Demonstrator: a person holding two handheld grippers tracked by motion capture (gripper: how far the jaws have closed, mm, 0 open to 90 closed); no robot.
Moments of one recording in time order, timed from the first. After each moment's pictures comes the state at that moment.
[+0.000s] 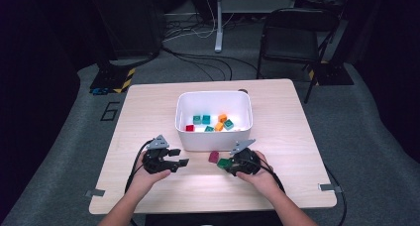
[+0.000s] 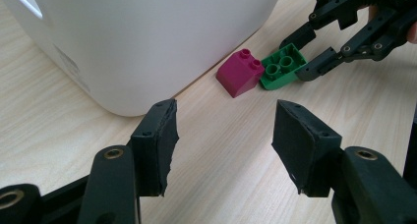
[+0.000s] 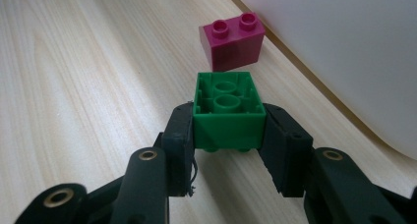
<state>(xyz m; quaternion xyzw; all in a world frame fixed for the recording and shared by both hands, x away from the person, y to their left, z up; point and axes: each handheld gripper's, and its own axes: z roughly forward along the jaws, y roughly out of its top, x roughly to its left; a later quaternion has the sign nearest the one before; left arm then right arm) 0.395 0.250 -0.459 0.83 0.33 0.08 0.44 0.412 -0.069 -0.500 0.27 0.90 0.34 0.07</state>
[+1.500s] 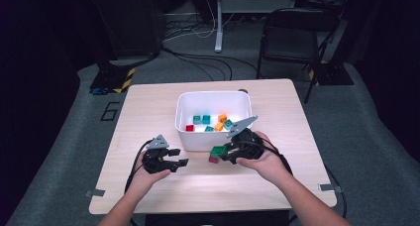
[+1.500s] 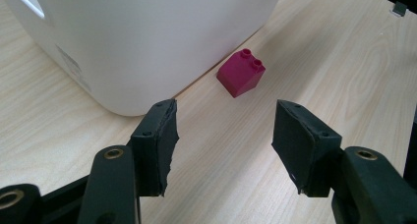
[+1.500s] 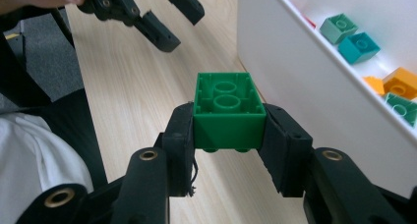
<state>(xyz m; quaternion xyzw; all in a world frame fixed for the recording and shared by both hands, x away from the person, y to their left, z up) 0.396 0.251 -0.459 0.83 0.33 0.08 0.44 0.400 -0.059 -0.376 0.21 0.90 0.37 0.05</state>
